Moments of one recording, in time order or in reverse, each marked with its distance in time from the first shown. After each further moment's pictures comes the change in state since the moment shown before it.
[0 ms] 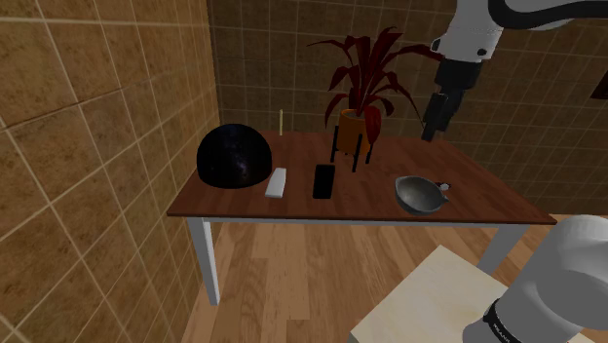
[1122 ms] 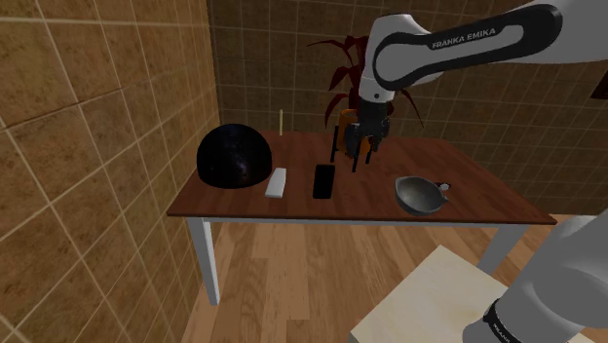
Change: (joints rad) arm -0.044 0.483 0.093 0.094 0.024 0.392 0.284
